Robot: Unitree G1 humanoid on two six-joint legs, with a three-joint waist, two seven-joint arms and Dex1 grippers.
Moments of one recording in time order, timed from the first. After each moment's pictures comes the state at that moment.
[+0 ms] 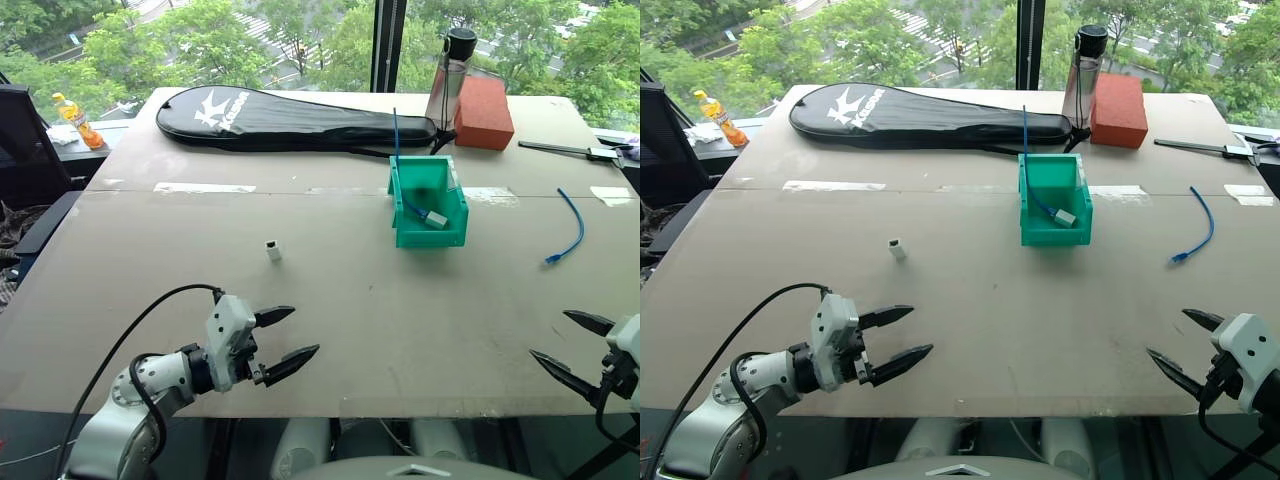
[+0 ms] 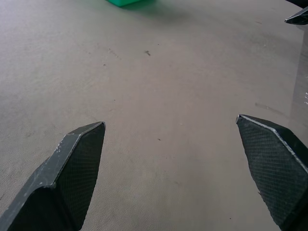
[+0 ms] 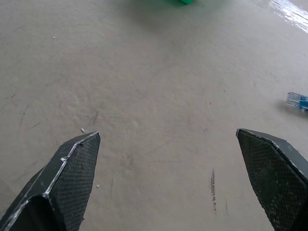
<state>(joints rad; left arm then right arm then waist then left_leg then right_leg) 0.32 0.66 0.11 -0.46 -0.52 0.32 -0.92 0.57 -0.68 -0.52 -0.39 0.38 0.15 0.94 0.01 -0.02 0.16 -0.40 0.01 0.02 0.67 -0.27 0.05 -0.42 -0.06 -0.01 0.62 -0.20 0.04</state>
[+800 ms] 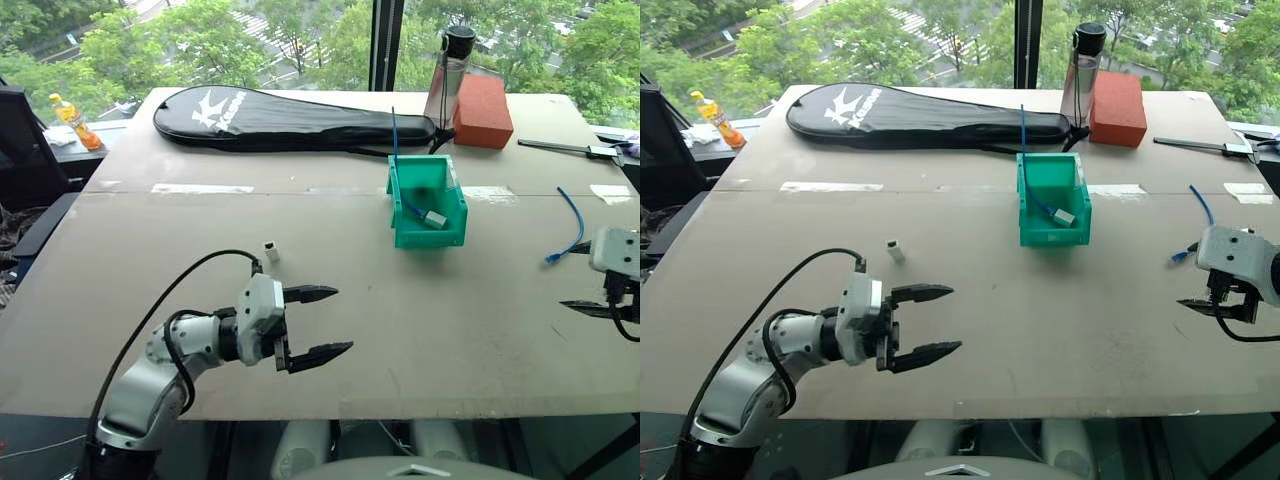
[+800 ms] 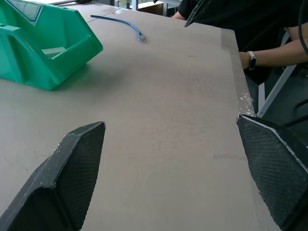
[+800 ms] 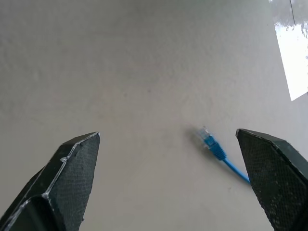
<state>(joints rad) 0.07 0.65 -0.04 -0.48 -0.53 0.28 -1.06 -0.25 -1.29 -0.02 0.02 0.07 0.12 1.23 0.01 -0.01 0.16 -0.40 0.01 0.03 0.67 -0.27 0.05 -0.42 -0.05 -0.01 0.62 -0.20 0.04</state>
